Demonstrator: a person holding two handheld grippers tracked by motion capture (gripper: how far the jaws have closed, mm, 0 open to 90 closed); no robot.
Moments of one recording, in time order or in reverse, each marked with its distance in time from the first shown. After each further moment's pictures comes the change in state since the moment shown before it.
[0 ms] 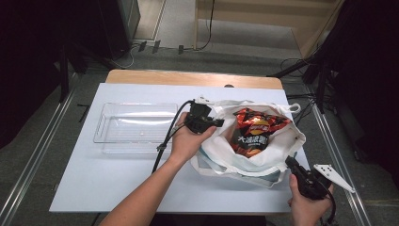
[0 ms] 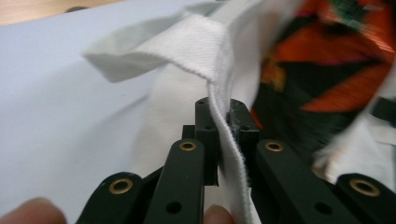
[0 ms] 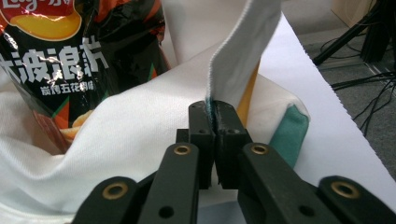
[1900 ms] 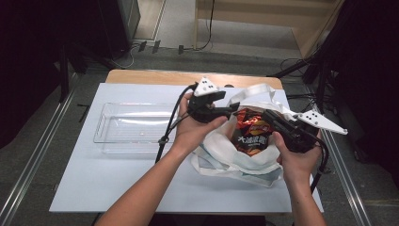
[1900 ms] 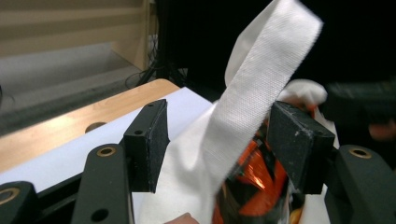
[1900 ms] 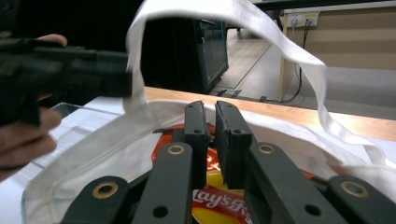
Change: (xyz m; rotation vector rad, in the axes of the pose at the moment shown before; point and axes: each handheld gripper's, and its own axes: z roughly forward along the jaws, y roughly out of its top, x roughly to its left) left arm -0.033 0.047 -0.045 -0.312 0.015 0.102; right arm 0.084 0.125 0.033 -0.062 0.352 -0.206
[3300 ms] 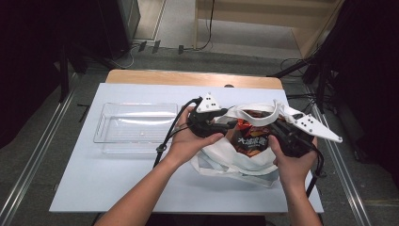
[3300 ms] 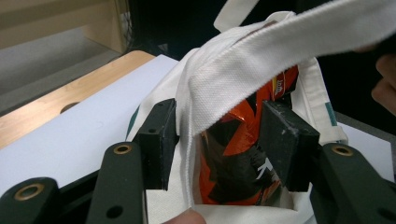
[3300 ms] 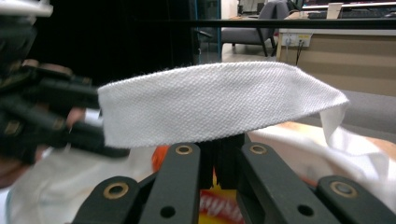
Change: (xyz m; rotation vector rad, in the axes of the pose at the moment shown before) left arm -0.015 -0.035 0.000 0.121 -0.088 0.183; right arm 0.011 -0.007 0.002 -0.059 -0.029 -0.079
